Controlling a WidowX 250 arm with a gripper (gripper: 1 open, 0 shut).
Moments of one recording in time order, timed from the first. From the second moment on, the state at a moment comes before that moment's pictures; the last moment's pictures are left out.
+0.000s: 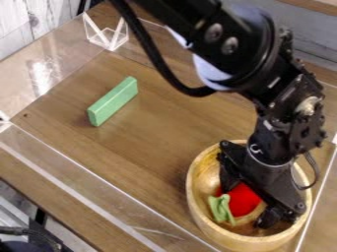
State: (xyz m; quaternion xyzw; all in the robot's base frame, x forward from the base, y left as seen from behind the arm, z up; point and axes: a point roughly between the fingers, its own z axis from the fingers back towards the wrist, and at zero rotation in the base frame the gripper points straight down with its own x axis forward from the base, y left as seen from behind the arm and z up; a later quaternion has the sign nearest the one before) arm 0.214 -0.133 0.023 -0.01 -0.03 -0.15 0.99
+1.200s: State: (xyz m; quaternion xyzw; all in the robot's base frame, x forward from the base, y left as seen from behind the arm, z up) arm 0.201 -0.113 0.166 0.09 -0.04 -0.23 0.97
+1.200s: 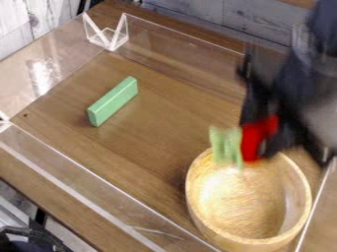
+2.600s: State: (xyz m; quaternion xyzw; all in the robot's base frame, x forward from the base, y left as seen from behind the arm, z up) arm 0.186 -0.141 0.156 0.04 -0.12 -0.18 0.98
